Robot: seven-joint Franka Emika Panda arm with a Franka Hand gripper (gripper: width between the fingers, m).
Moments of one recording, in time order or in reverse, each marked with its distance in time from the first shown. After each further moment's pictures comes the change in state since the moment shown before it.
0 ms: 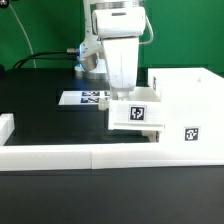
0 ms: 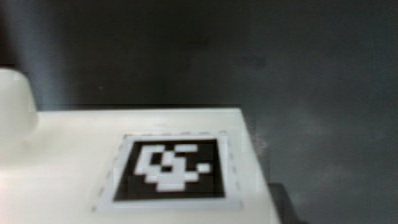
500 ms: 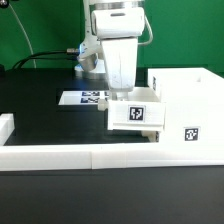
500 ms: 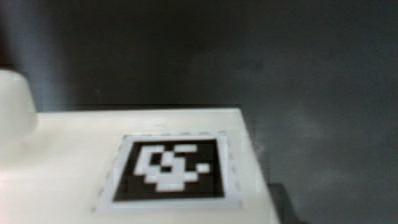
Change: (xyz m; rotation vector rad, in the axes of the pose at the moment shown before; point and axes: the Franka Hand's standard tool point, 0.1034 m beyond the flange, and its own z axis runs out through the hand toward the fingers) arm -0.001 -0.003 0.001 -0.001 0.000 -0.003
